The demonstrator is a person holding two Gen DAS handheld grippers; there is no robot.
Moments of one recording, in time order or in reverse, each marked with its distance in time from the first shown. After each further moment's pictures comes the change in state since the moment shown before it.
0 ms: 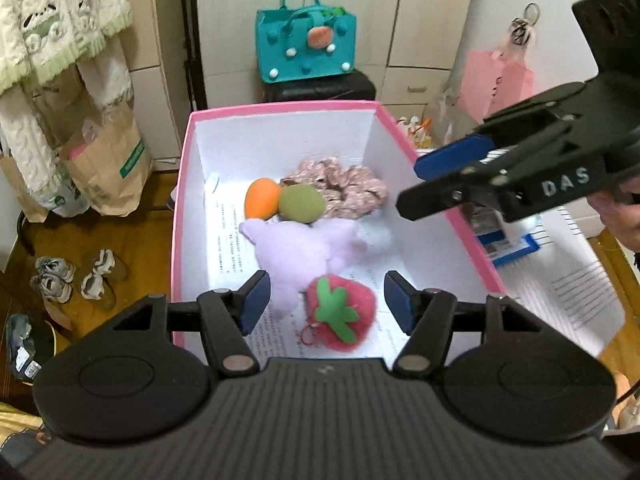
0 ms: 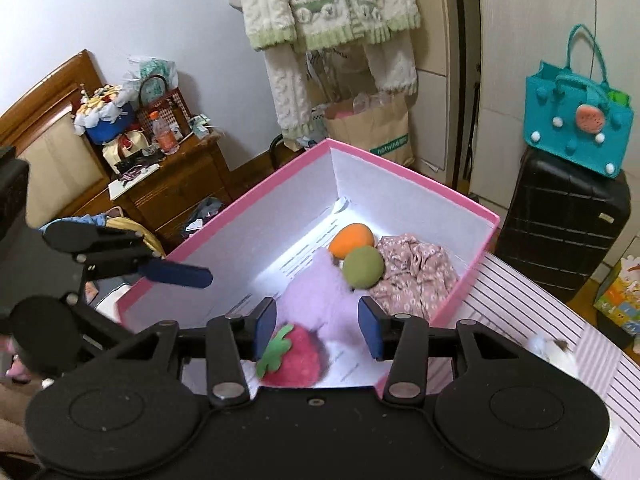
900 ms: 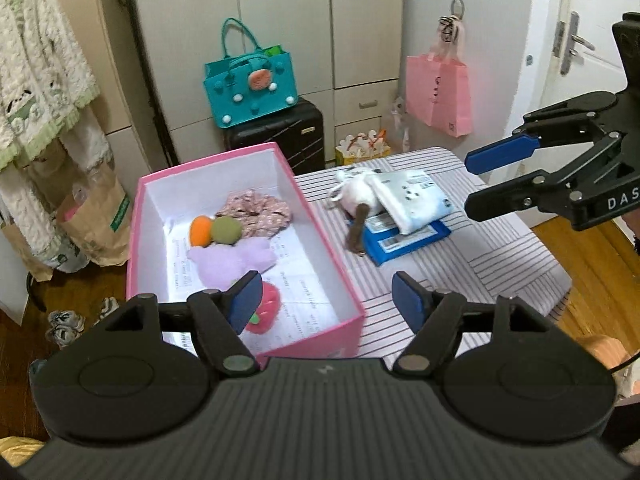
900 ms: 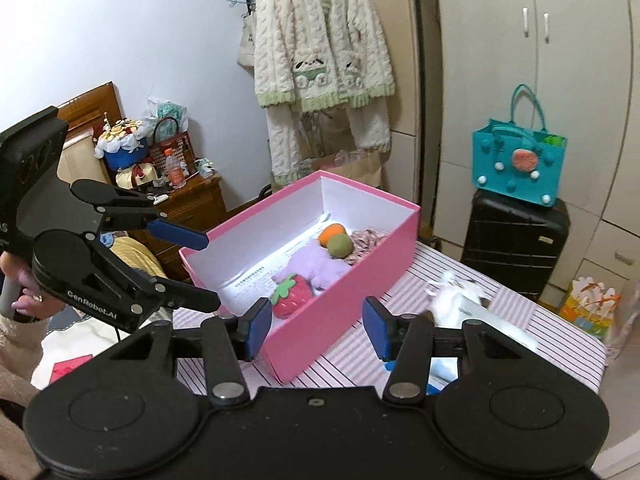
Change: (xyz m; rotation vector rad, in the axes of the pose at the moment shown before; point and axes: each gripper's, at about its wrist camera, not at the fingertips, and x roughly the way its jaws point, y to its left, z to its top) left arm -0.084 -0.116 -0.018 0.177 -0.072 -0.005; right arm -0.159 0.013 -0.111 -0.045 -0.202 -0.086
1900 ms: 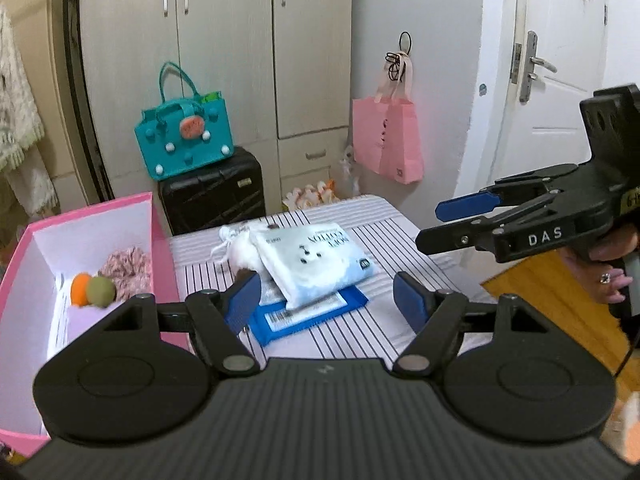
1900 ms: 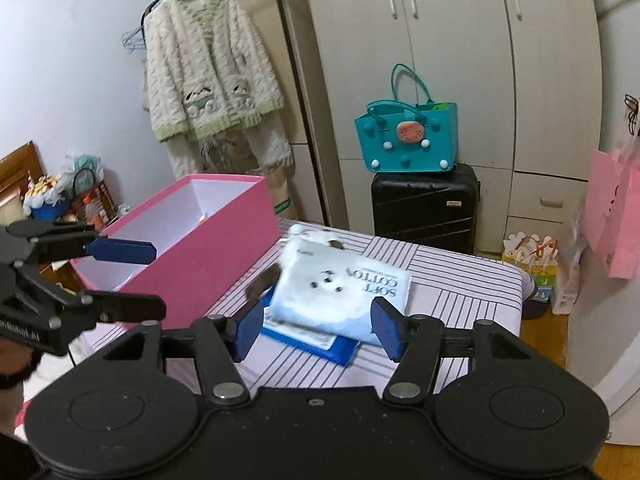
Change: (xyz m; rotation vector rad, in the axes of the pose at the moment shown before) left arm 0.092 -0.110 0.008 0.031 -0.191 -0.075; right arm -0.011 -0.124 -0.096 0.201 -0.120 -0.171
